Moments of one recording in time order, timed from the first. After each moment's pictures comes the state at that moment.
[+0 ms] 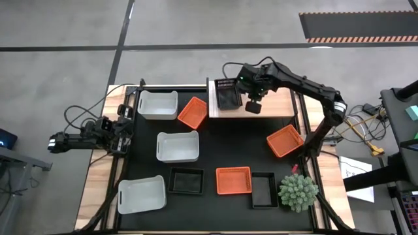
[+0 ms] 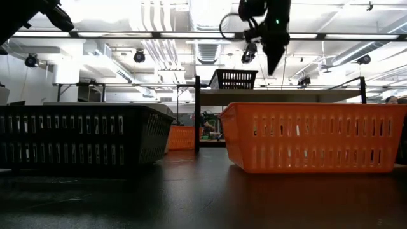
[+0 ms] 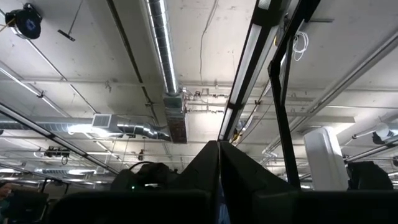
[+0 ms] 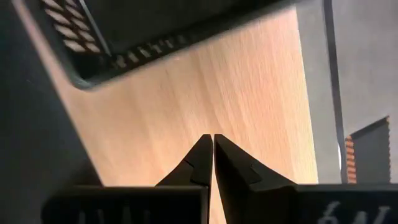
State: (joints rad) left arm 0.00 0.09 0.01 0.88 -0.01 -0.02; right arm -0.49 1.69 1.71 -1.35 0.21 -0.26
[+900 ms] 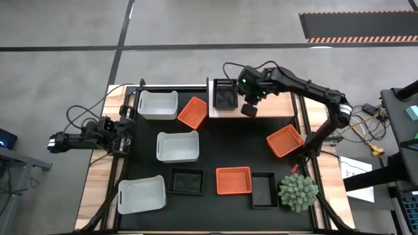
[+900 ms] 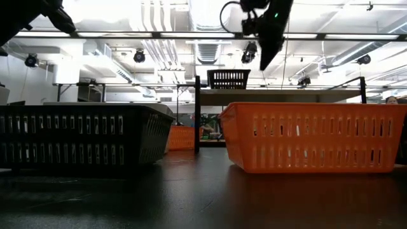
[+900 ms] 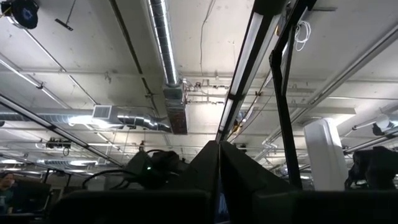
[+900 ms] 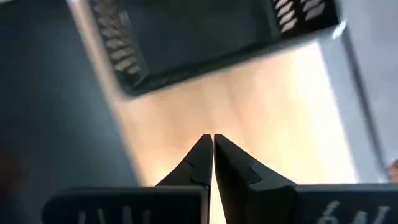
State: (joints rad) left arm 0.00 0.10 0.01 0.84 -0.01 -0.02; right arm -0.42 1.61 1.66 -1.25 0.11 -0.11
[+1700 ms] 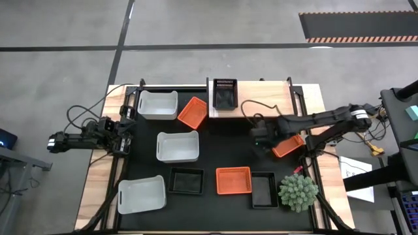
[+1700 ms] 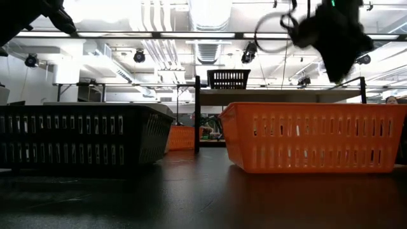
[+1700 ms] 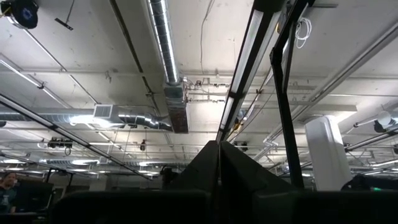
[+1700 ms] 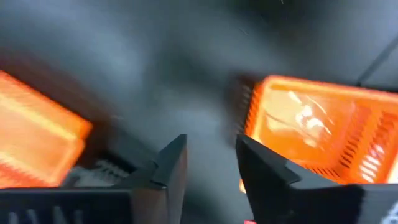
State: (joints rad) left arm 0.00 0.11 0.01 0.85 -0.01 -0.01; right arm 0.09 1.42 1.13 -1.28 0.07 1.00
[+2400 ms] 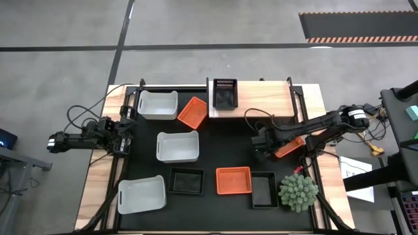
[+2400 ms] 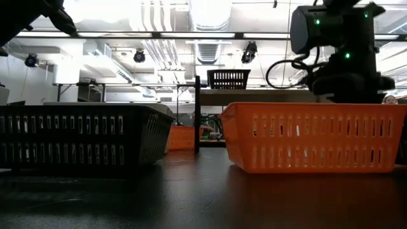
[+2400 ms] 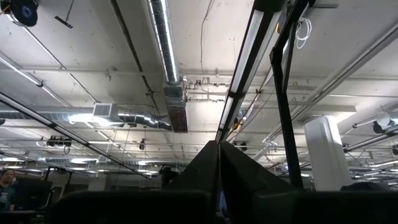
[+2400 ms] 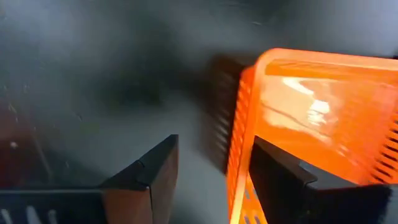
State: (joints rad) left arm 0.00 0.11 0.01 0.84 -0.01 -0.02; right arm 0.09 1.45 0.82 -1.00 0.08 1.06
